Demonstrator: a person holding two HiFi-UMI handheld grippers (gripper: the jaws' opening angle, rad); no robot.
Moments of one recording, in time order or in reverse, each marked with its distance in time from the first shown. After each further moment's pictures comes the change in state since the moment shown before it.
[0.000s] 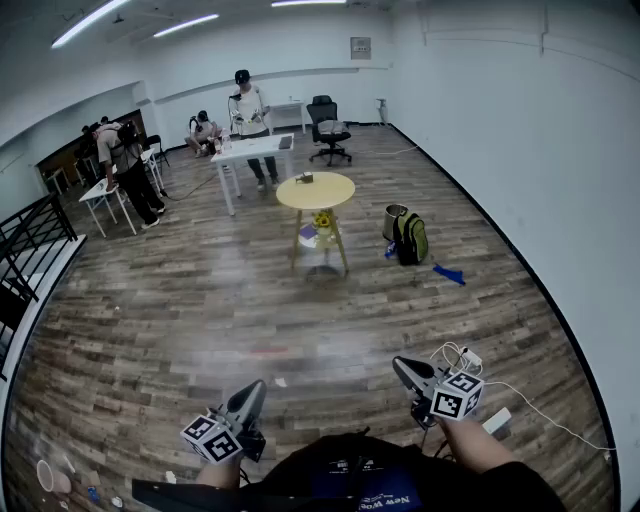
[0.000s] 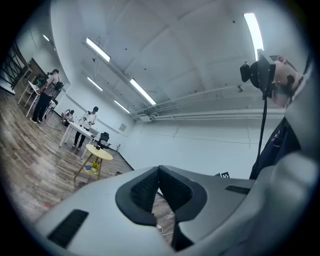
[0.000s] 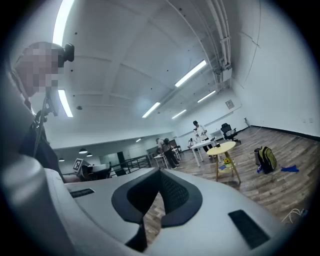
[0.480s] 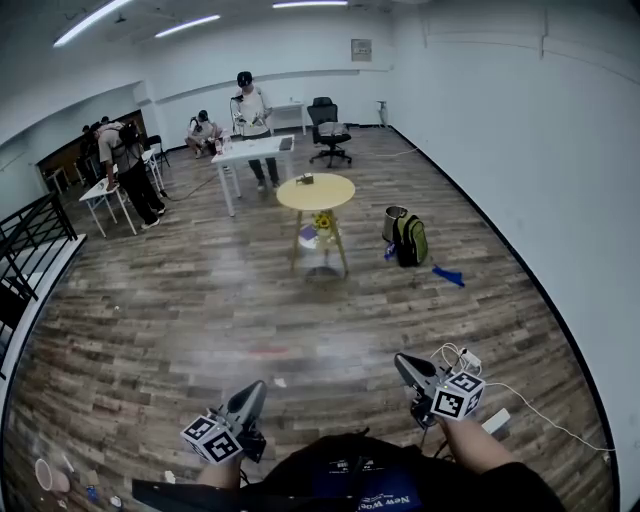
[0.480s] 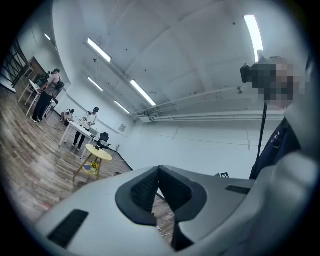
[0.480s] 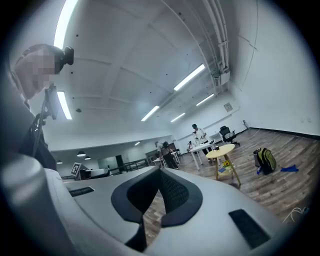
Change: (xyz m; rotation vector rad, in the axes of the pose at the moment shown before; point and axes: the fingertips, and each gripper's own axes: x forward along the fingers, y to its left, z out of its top) left arm -0.008 -0.009 -0.004 -0.009 -0.011 -0.005; right arm -0.010 0.005 0.006 0.015 -0.039 -0.018
